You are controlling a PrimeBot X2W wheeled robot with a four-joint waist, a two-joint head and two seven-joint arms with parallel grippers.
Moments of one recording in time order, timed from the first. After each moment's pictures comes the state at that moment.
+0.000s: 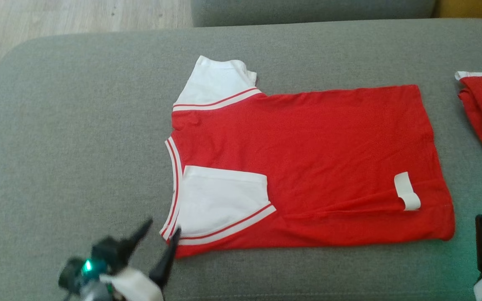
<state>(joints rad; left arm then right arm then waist) 0.09 0.26 -0.39 0.14 -0.28 -0.06 -0.08 0.20 -0.17 -0.29 0.06 0.31 0.13 0.20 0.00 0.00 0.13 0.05</state>
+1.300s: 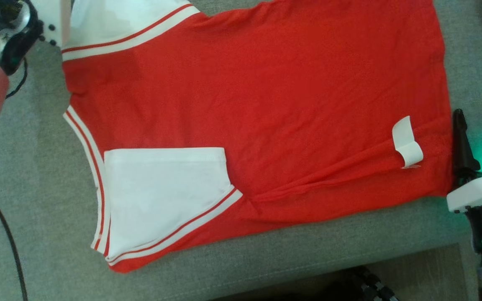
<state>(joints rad) -1.26 0.45 -0.86 0.83 -0.63 -0.13 0.19 -0.16 -0.17 -0.16 0.09 0.29 0.13 0.07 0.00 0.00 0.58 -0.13</state>
